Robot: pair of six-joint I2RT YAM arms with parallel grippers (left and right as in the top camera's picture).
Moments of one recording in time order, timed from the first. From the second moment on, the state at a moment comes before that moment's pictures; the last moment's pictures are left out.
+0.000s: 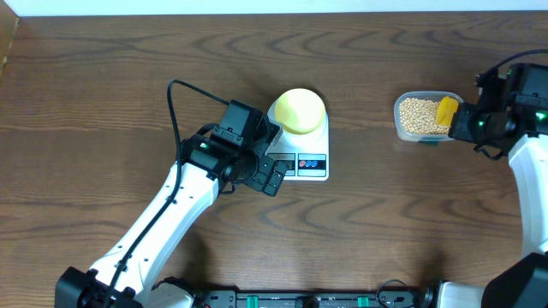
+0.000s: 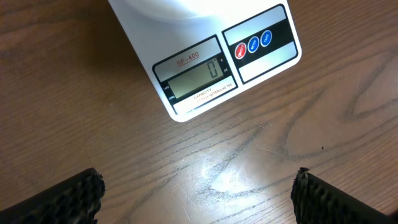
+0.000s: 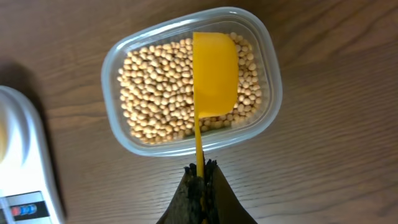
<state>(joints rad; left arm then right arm) -0.46 1.42 1.07 -0.86 0.17 0.02 -0.23 1.50 1.22 -0.81 -0.16 0.05</state>
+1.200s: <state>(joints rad) -0.46 1.42 1.07 -0.86 0.17 0.02 -0.37 1.59 1.07 -0.67 -0.61 0.08</state>
